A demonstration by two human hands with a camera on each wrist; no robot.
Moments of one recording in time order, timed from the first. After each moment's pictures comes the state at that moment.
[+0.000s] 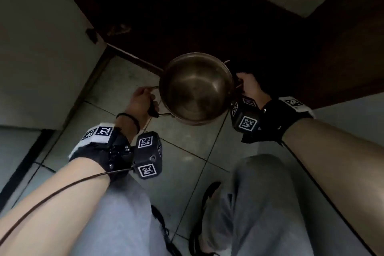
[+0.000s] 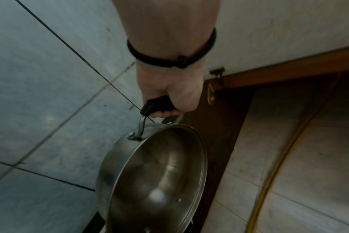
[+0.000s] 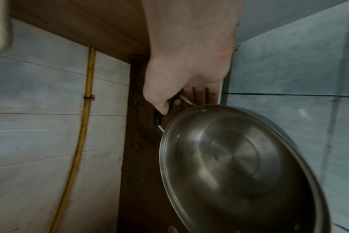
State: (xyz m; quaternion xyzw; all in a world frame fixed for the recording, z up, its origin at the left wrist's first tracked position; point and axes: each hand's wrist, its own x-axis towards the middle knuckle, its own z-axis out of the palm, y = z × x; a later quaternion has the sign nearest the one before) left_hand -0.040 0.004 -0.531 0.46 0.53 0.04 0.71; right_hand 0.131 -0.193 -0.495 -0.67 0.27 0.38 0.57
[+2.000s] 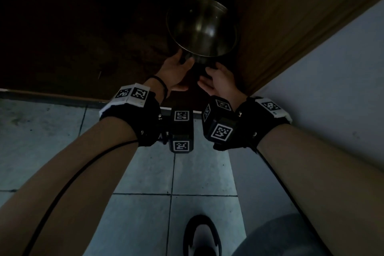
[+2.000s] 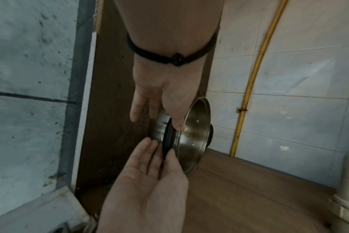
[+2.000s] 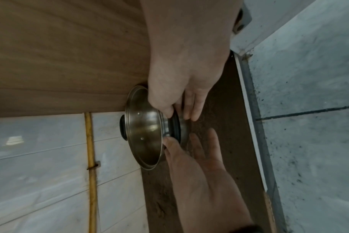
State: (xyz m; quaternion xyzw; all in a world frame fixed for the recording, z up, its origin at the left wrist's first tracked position) left_hand 0.193 -0.166 -0.613 0.66 0.20 -0.20 0.69; right_hand 0.200 -0.292 -0.611 -0.60 0.28 0.18 0.73
